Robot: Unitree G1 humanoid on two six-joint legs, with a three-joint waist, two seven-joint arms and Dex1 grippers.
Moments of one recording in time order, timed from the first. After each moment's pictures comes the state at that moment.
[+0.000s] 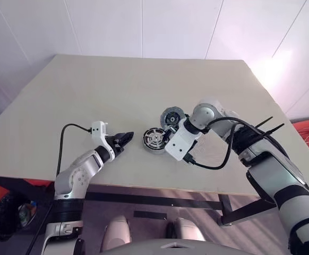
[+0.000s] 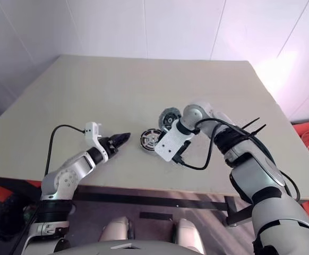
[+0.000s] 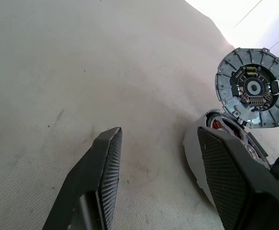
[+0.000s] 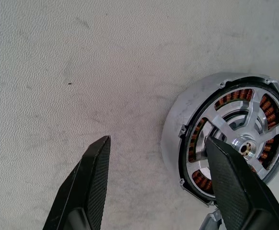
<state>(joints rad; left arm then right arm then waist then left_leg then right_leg) -0.22 0.17 0.17 -0.02 -0.59 0.70 -0.41 -0.97 -0.50 0.64 0.60 -0.34 -0.61 1.45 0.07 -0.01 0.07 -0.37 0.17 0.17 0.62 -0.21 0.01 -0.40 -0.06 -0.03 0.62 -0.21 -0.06</state>
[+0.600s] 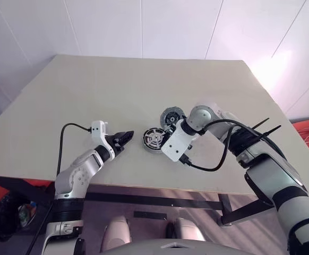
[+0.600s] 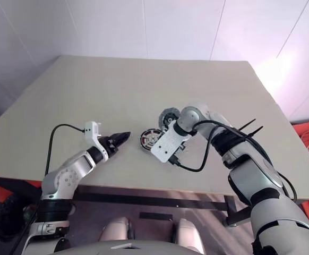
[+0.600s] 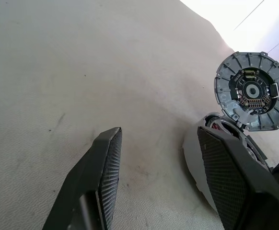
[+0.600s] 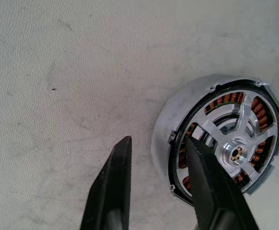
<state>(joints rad) -0.22 0.17 0.17 -0.01 -0.59 0.68 -0.40 -0.97 -0.49 0.64 0.60 -0.38 -0.59 1.41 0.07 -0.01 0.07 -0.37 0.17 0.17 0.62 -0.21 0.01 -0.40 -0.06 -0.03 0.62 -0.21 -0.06</state>
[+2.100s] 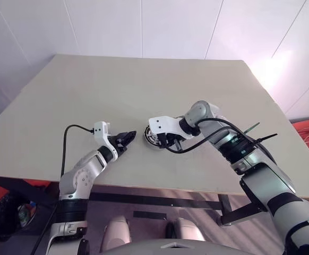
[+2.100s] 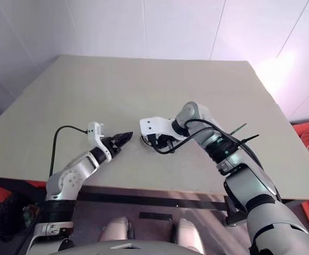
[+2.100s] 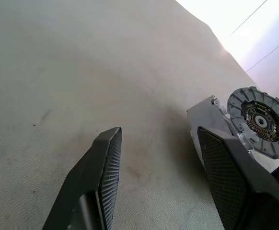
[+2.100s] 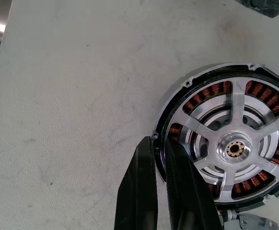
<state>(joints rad) -0.21 0.13 0.16 0.00 -0.59 0.66 -0.40 -0.89 -0.42 0.57 0.32 -0.25 0.41 1.42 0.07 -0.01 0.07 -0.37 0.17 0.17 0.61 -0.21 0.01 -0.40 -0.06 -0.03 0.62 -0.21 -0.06</state>
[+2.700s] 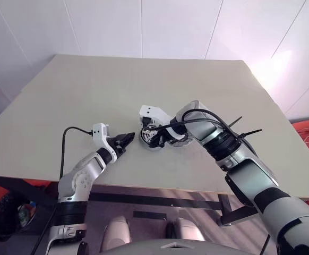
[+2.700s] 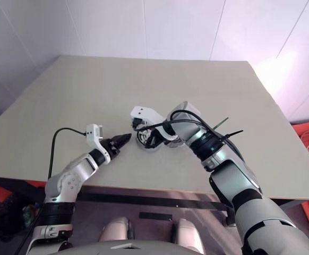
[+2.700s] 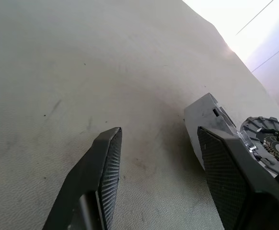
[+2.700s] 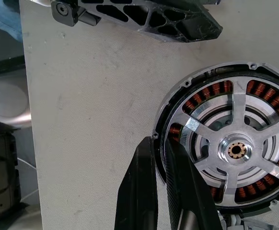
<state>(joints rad) -0.19 0.13 0.17 -0.02 -0.59 0.66 -0.38 -0.96 -0.30 0.56 0.28 -0.15 0.97 1.32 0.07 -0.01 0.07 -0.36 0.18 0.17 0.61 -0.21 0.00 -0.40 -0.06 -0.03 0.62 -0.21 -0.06</state>
